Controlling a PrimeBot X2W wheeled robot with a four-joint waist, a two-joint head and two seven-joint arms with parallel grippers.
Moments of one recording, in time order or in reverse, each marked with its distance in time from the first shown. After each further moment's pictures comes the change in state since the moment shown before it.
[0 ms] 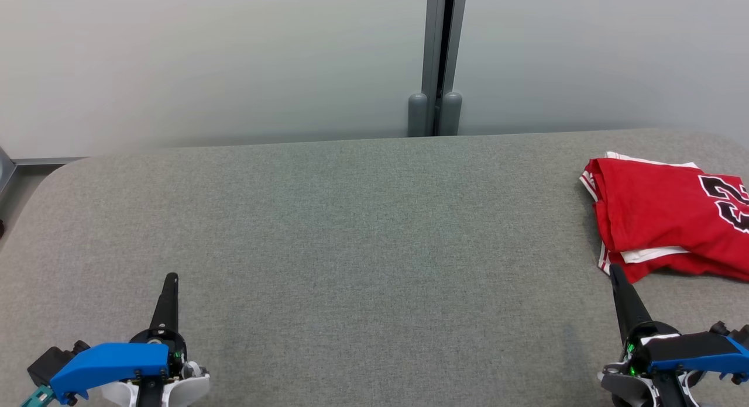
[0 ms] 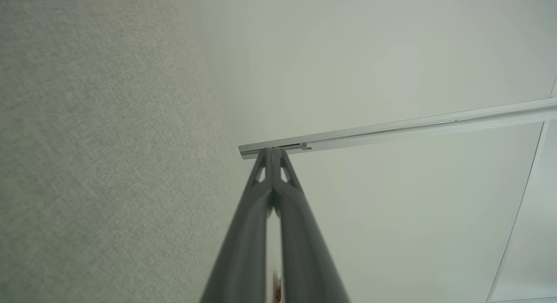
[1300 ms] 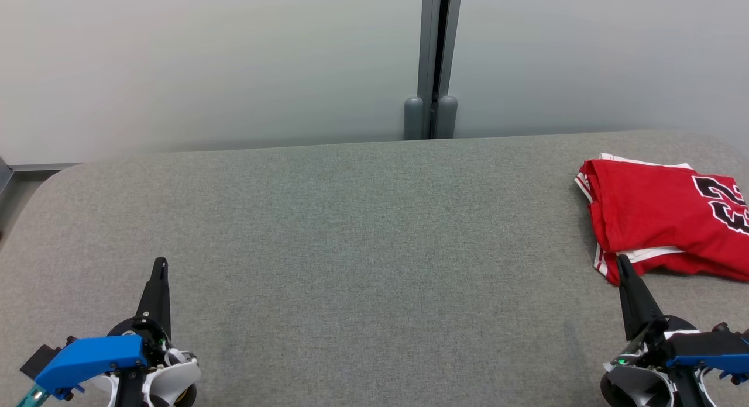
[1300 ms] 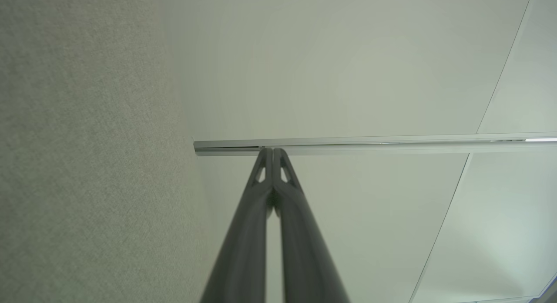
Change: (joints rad) left arm -0.030 -0.021 0.063 -0.009 -0.176 -0.036 0.060; right arm -0.005 0.000 -0.024 -0.024 0.217 0.000 0.054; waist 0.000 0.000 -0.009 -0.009
